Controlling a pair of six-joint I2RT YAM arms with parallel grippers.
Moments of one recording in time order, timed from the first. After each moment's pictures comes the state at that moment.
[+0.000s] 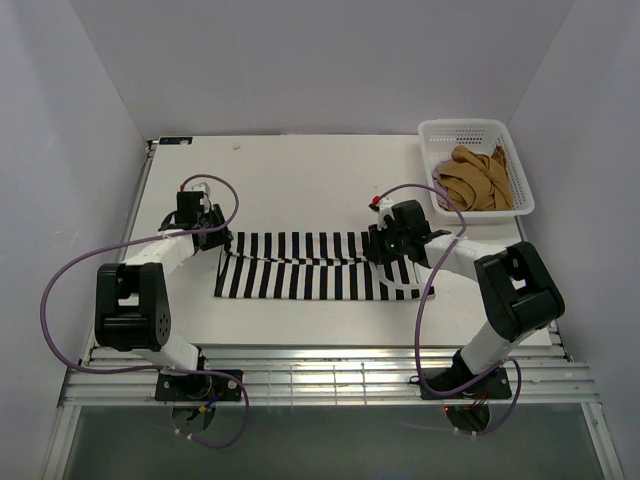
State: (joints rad) left arm 0.00 1.56 0.87 -0.17 0.09 -0.32; right arm 0.44 1.63 0.81 0.00 -0.30 0.06
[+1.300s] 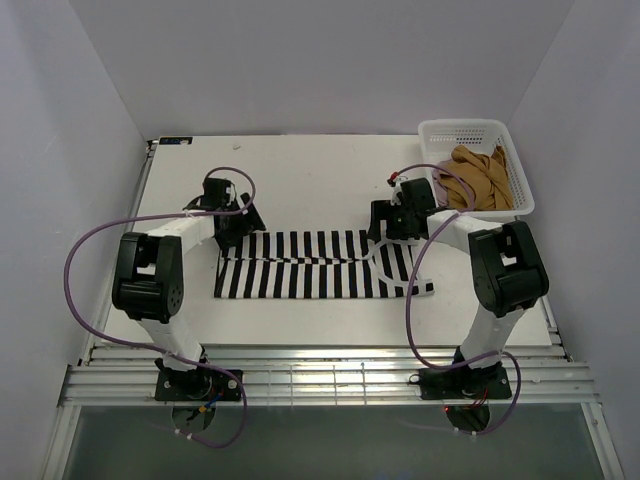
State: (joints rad) left arm -0.13 1.77 1.06 -0.27 0.10 -0.56; right arm 0.32 1.79 1.03 -0.12 -0.21 0.18
